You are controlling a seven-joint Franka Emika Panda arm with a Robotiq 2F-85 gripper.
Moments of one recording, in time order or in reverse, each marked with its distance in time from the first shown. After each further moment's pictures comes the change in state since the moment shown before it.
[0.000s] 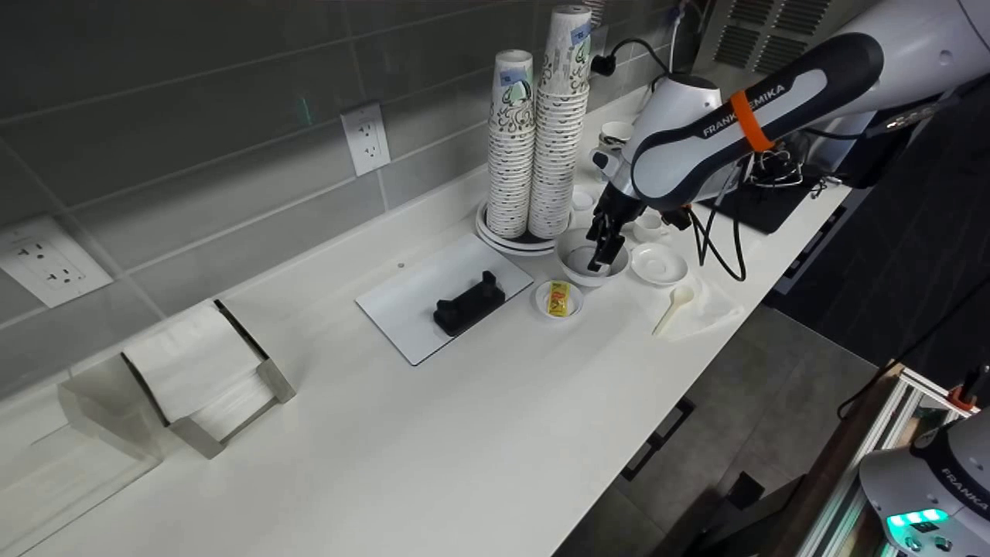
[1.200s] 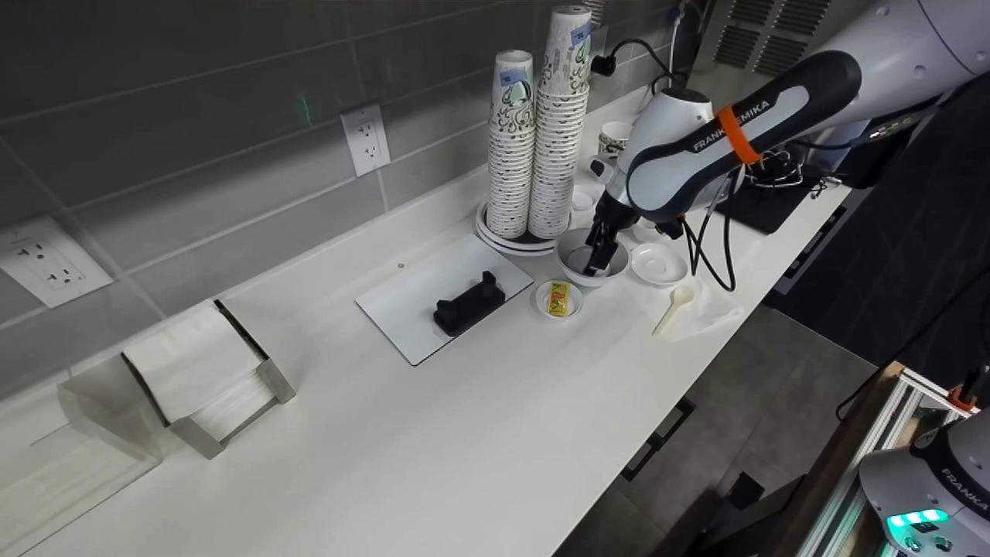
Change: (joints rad) arm -0.015 0.049 0.014 0.012 -0.034 0.041 0.095
